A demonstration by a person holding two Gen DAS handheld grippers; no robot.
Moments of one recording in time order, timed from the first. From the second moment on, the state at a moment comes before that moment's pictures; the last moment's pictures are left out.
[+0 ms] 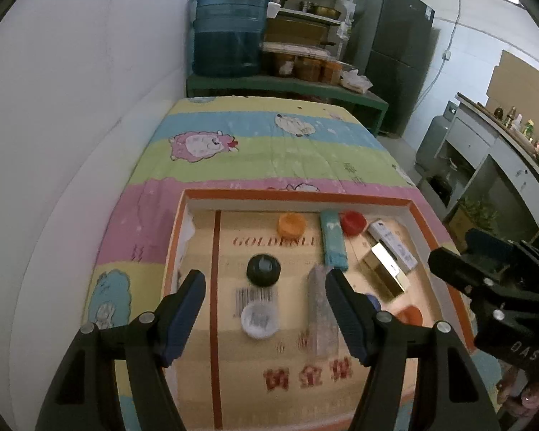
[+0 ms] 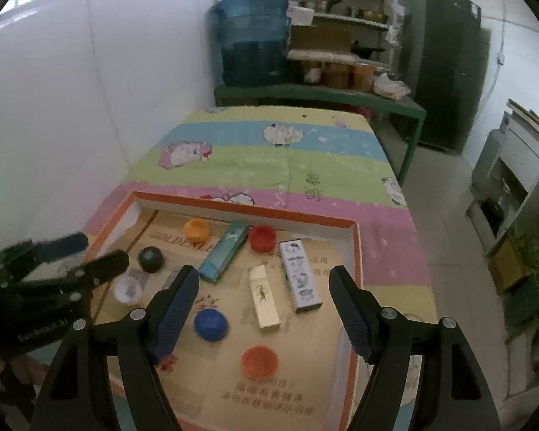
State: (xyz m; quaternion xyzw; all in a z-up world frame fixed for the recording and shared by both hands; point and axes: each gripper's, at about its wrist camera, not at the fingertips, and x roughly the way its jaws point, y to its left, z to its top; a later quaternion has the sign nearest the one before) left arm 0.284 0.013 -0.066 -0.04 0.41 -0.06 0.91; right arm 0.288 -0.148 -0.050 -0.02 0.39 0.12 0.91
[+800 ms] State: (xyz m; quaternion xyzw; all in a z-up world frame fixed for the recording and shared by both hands) left arm 0.168 0.010 -0.020 -0.03 0.33 -0.02 0.94; right arm 0.185 -0.151 -0.023 0.00 0.35 0.08 0.93
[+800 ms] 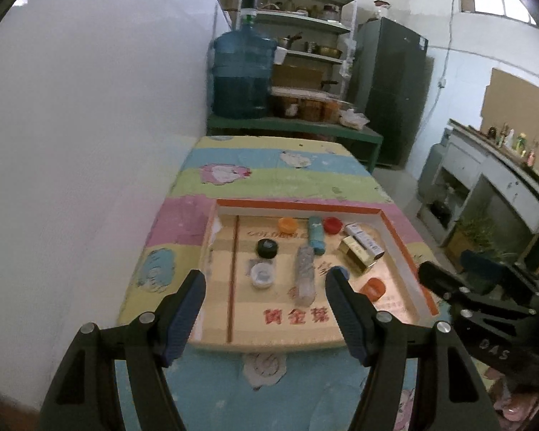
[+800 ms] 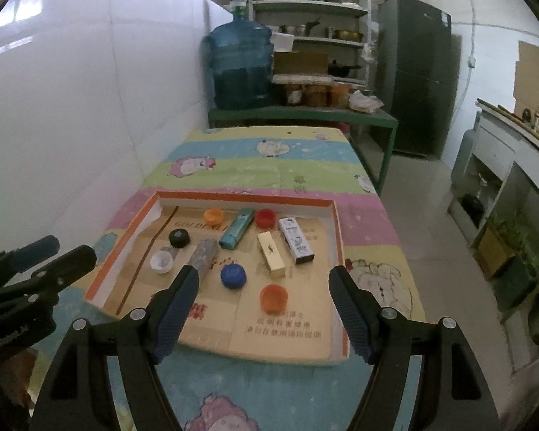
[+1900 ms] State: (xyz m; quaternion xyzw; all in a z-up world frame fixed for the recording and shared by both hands) left arm 0.016 -0.001 0.017 -0.02 0.30 0.00 0.95; right arm 0.014 -0.135 0.025 -0.02 0.30 0.03 0.95
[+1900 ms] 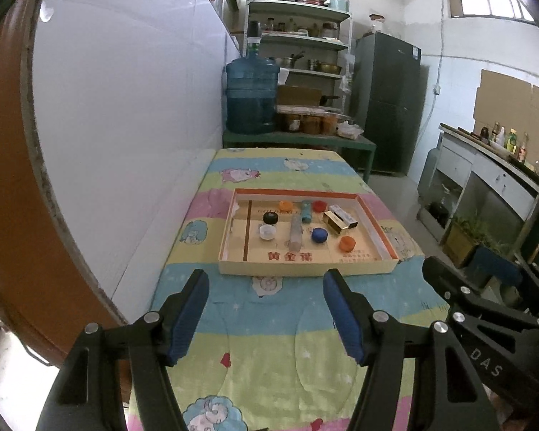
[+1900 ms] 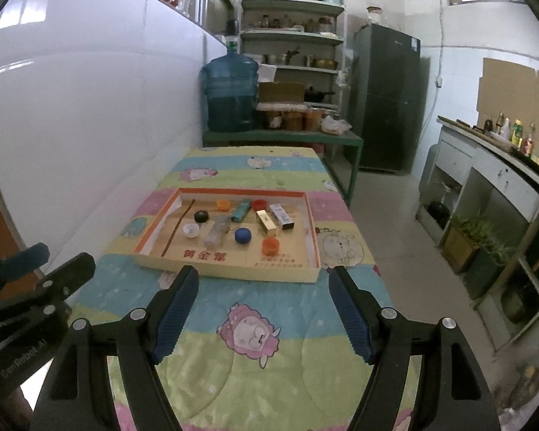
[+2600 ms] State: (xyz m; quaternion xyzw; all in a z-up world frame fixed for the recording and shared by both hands) left arm 0.004 -0.002 0.025 -0.02 0.29 0.00 0.96; right arm 0.004 -0.136 0.035 -0.03 0.29 0.03 0.96
